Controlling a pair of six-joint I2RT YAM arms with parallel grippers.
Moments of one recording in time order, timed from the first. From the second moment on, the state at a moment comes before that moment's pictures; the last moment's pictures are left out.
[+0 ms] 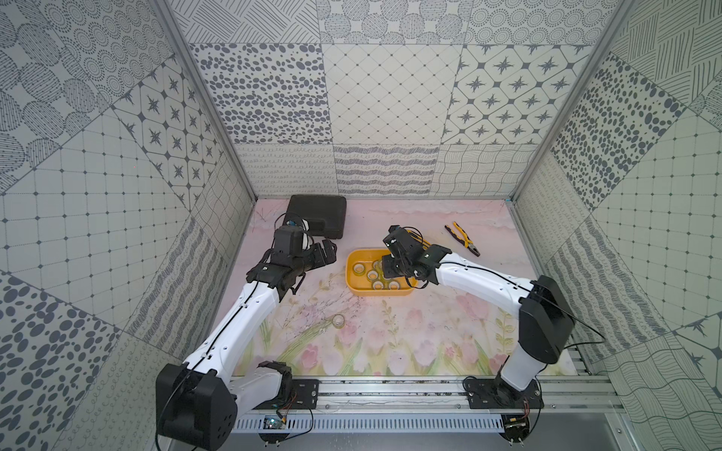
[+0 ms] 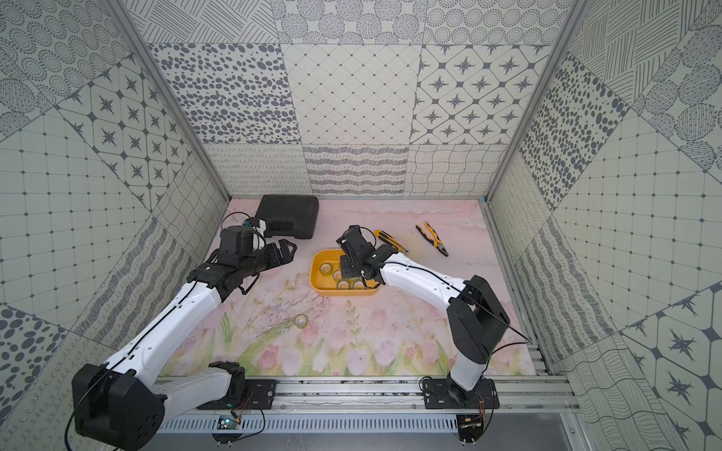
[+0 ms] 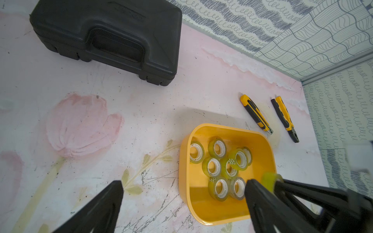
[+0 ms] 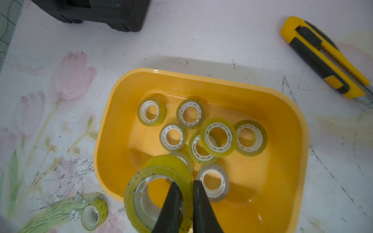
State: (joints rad) left arm -0.18 1.17 0.95 -0.44 0.12 -0.47; right arm 0.82 1.81 1.39 -0.55 0.15 0.53
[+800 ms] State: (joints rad) left arm -0.19 1.20 0.96 -0.45 0.14 -0.47; right arm 0.73 2.16 1.71 -0.57 0.11 0.49
